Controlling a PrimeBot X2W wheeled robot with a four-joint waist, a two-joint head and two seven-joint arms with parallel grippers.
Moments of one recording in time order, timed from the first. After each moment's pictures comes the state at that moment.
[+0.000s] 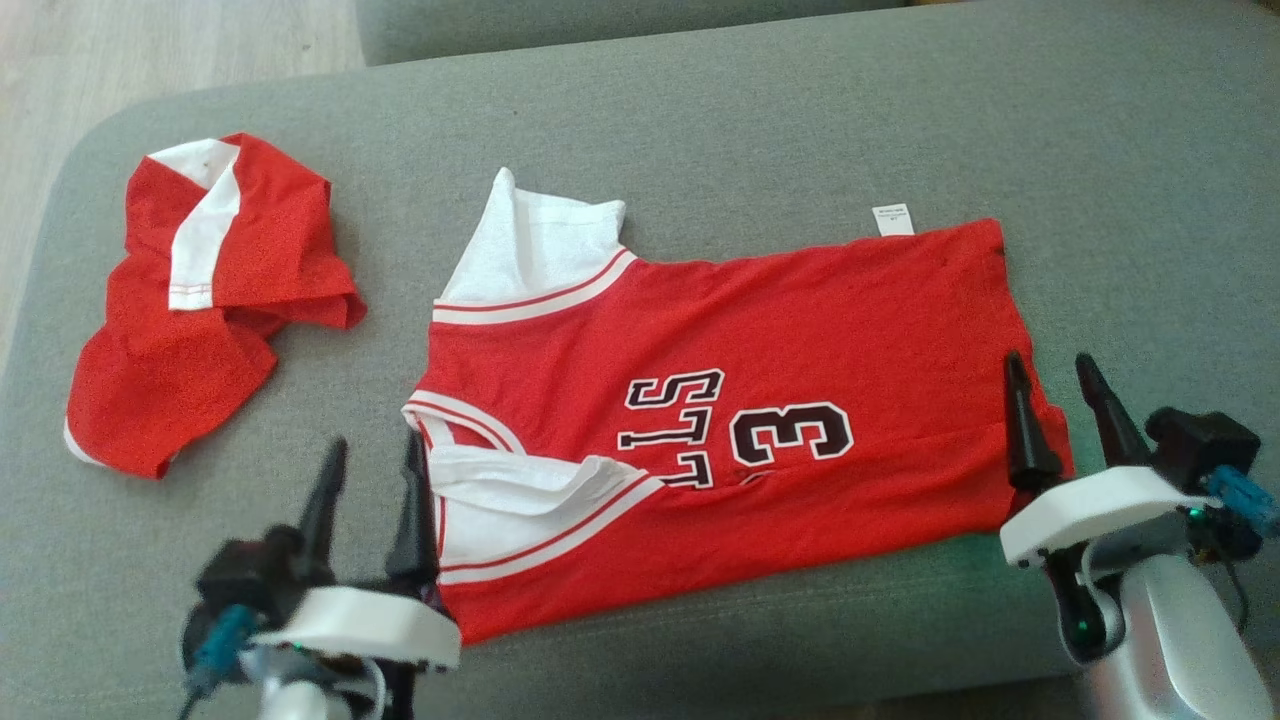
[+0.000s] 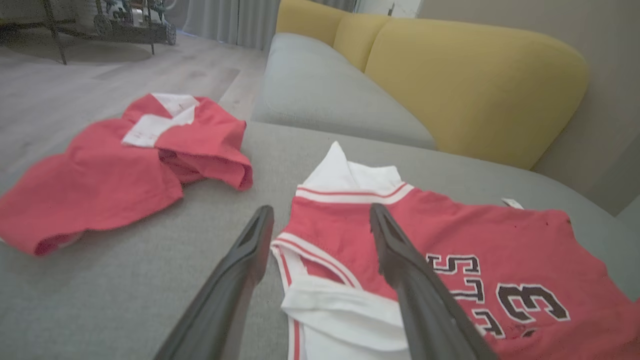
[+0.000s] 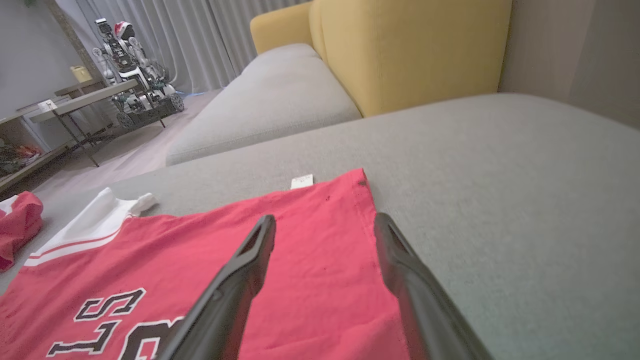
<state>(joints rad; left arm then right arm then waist) 0.04 0.05 -0.21 0.13 -0.30 0.07 -0.26 -0.25 -0.06 -0.13 0.50 0.22 0.13 -0.25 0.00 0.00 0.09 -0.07</state>
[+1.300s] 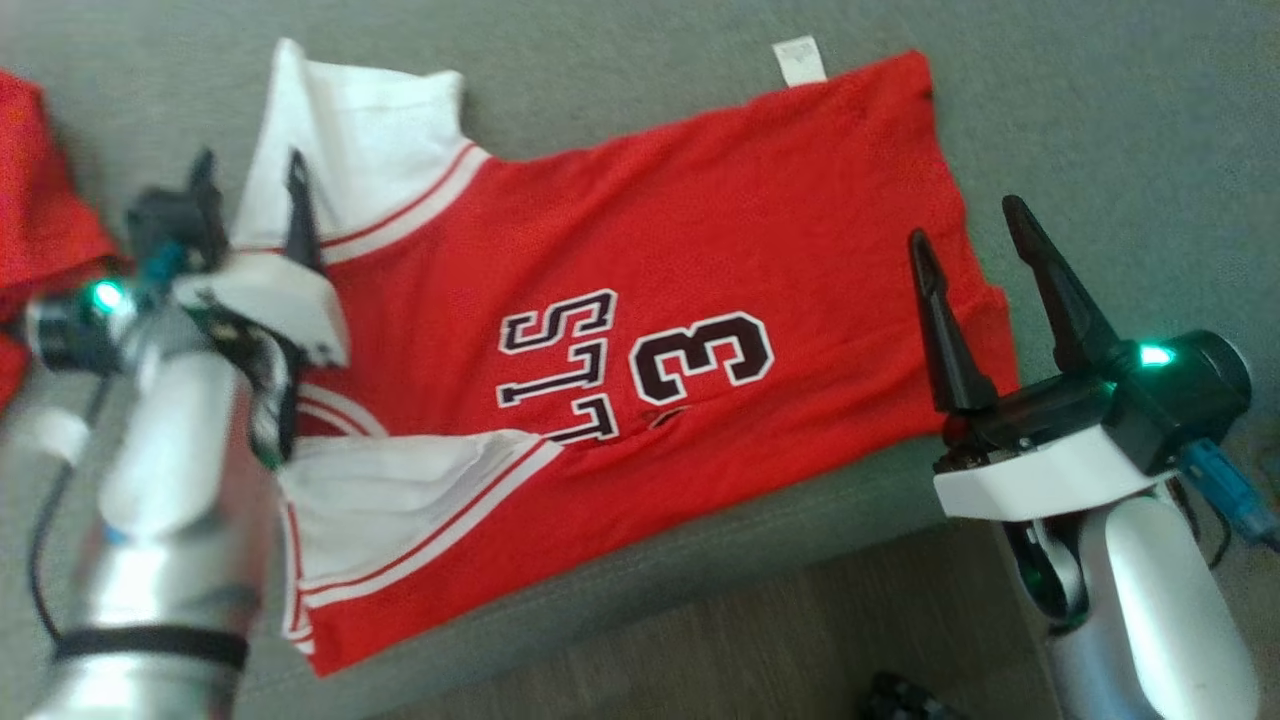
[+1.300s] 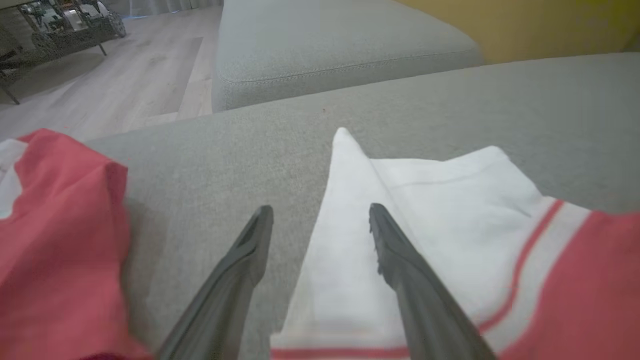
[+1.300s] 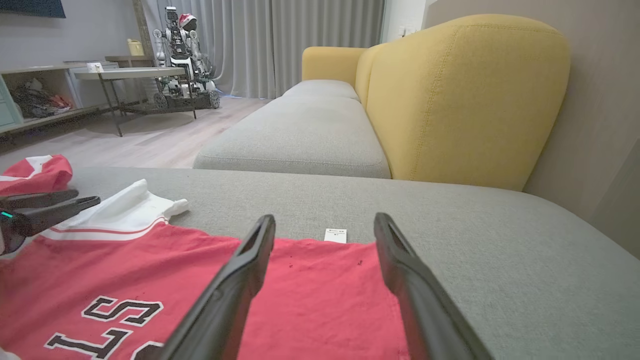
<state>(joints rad) -0.60 0.15 -0.18 0.64 -0.12 0.11 -0.19 -0.22 -0.06 0.08 0.00 0.08 0.13 -0.26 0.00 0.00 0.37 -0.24</state>
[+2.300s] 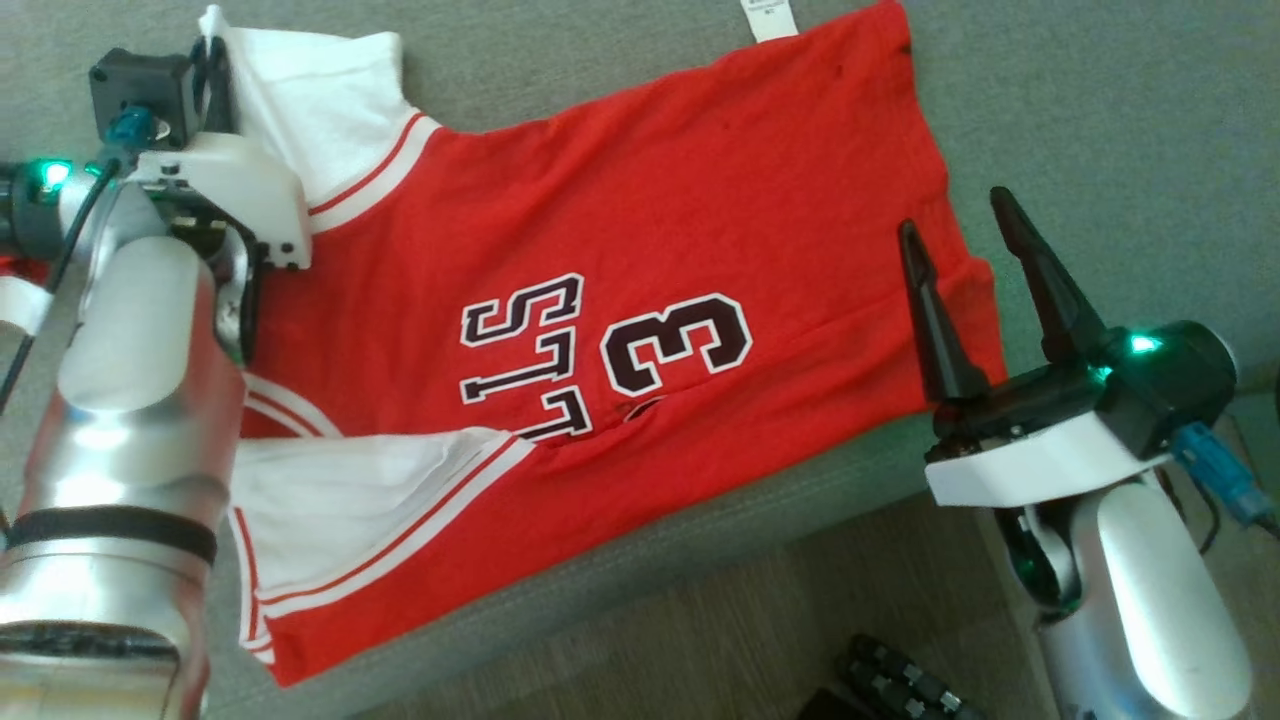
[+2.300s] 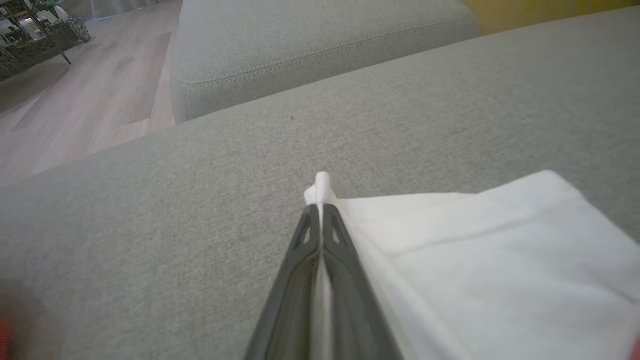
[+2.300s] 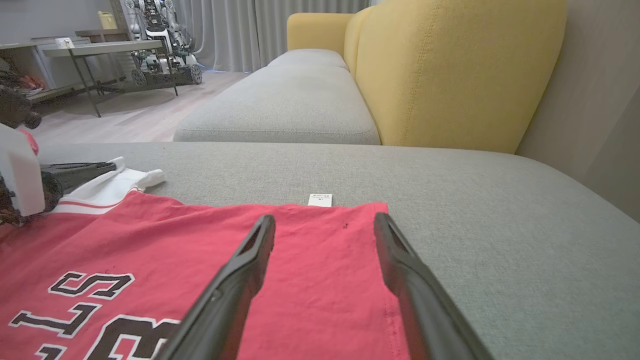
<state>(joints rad) -0.89 0.20 -0.25 0.91 -0.09 0.07 -0.19 -0.25 -0.06 0.09 0.03 0.11 0.13 -0.26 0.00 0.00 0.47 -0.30</state>
